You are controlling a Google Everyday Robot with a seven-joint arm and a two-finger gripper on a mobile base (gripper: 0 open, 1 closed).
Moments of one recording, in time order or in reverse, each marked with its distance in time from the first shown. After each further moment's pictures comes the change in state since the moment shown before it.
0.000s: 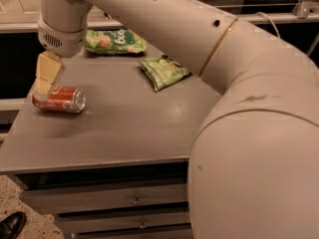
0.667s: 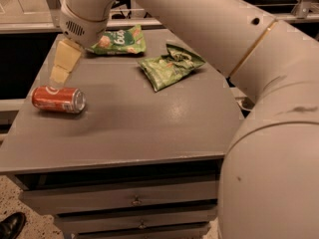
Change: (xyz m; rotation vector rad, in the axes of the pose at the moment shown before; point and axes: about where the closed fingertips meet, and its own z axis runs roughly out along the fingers) arm 0.022 -0.015 -0.036 0.011 -0.066 0.016
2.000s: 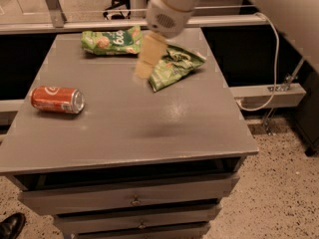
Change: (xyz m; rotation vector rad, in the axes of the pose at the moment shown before) arm 0.141 -0.037 -0.101 0.157 0.070 -0.045
